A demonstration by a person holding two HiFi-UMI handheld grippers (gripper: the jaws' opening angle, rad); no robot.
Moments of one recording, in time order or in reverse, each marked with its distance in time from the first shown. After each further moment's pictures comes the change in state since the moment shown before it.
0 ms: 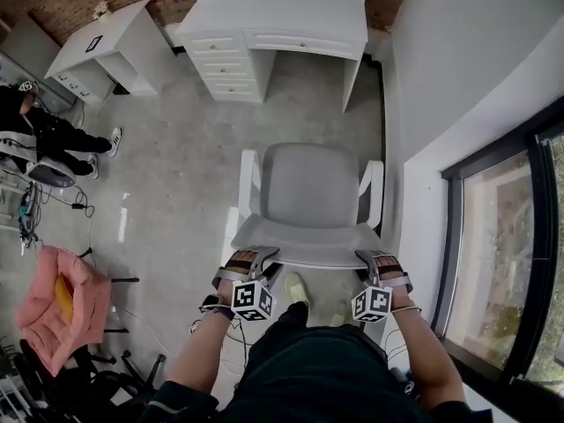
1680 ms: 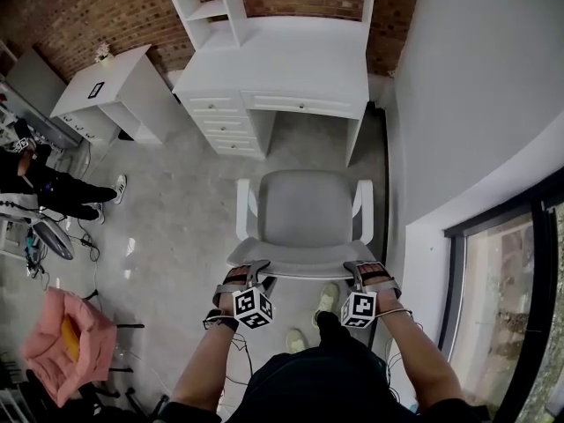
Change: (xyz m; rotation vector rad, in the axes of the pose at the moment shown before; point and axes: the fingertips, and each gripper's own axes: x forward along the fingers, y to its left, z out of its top) left arm 0.104 0.193 -0.007 -0.116 0.153 0.053; right arm 0.143 -0.178 -0.012 -0.118 0.020 0.011
